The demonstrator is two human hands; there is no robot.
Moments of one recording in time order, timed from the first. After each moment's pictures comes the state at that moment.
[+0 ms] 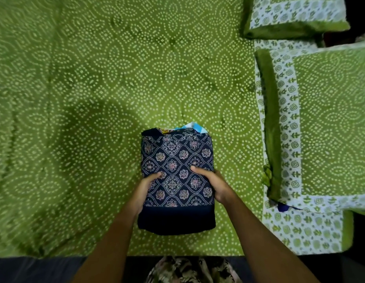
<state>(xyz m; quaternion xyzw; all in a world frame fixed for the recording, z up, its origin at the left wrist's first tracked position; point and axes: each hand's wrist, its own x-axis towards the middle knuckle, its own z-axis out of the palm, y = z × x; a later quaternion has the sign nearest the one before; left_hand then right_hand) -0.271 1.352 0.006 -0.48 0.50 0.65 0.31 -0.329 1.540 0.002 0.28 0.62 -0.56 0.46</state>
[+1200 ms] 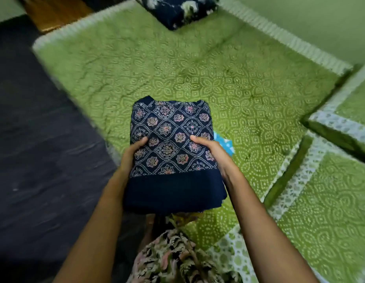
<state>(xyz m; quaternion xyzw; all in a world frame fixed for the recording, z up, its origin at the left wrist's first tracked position) -0.083 1.470 0.232 -0.54 0.45 0.67 -0.21 -0.264 1.569 0.233 -0.17 0.67 -0.44 0.58</state>
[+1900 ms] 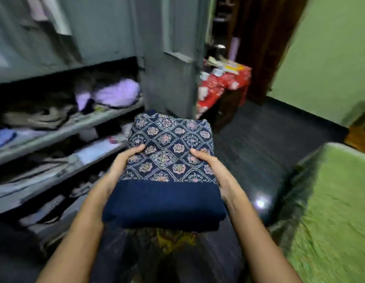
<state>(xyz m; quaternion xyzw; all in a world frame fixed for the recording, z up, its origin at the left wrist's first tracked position) 0.340 1.859 0.410 -0.68 0.09 0.24 -0.69 0.212 1.692 0.417 -0.47 0.30 0.03 0.83</state>
